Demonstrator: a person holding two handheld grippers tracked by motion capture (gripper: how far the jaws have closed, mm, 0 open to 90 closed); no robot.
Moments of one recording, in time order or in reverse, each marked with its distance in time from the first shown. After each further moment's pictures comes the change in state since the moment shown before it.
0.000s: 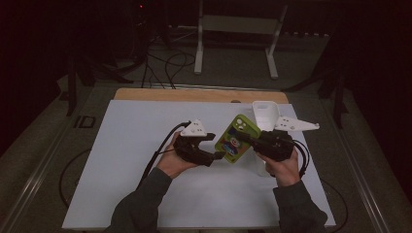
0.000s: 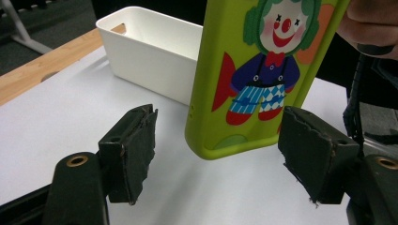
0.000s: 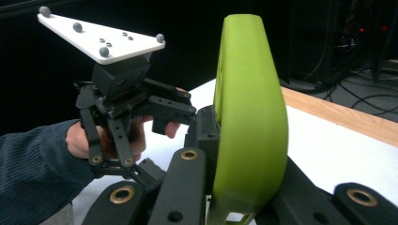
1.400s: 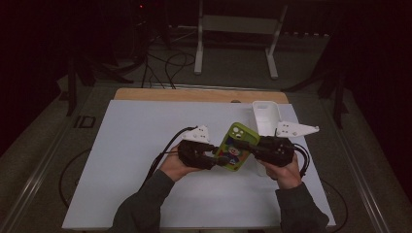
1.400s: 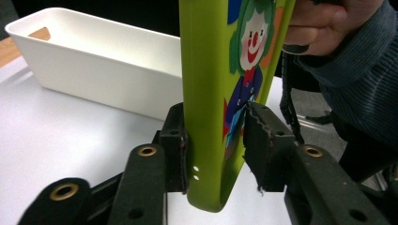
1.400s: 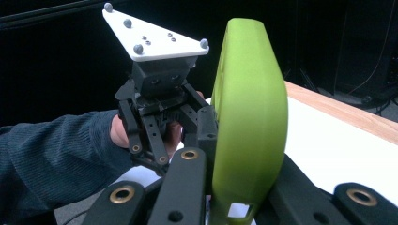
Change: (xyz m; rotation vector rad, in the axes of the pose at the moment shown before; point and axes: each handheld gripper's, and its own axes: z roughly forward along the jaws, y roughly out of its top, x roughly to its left) left arm -0.008 -0.002 0.007 -0.014 -0.226 0.050; right arm 0.002 -0.007 -0.003 -0.014 0.168 -0.052
